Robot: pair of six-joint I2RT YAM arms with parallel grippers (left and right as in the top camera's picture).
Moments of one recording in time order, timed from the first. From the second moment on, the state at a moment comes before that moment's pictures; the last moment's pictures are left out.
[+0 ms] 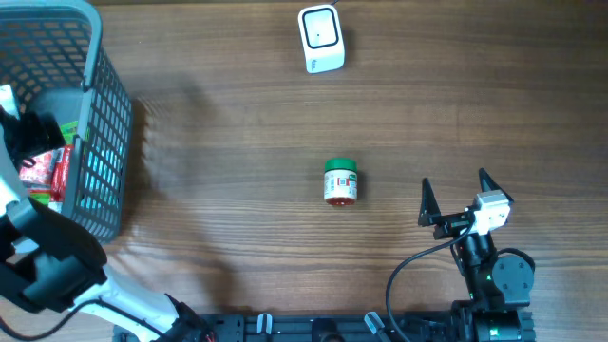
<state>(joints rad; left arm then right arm) 0.65 1.92 1.75 -1.14 -0.16 0.21 0.02 0.02 0.01 0.01 -0.14 -0.01</state>
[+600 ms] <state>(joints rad) 0.65 2.01 1.75 -1.09 -0.22 0.32 0.02 0.02 0.01 0.01 -0.14 -0.01</state>
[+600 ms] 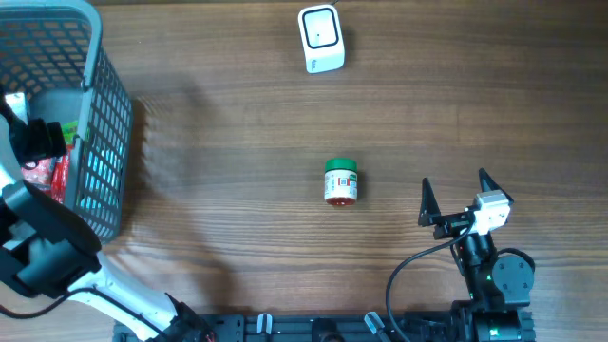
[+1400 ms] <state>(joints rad) 0.69 2.16 1.74 -1.05 -0.12 0.48 0.02 0.02 0.01 0.01 -0.14 -0.01</state>
